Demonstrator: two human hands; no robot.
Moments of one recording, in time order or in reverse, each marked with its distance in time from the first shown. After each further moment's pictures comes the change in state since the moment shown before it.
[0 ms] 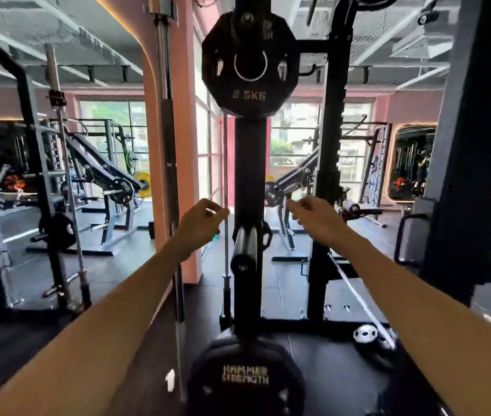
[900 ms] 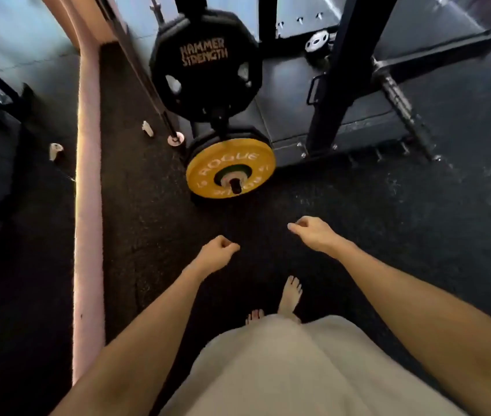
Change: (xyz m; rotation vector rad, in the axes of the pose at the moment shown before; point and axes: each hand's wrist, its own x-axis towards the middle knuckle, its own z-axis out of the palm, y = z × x) left_hand -0.528 -0.324 0.074 0.473 -0.881 -0.891; right_hand -0.595 0.155 0.171 0.016 -0.591 1.135
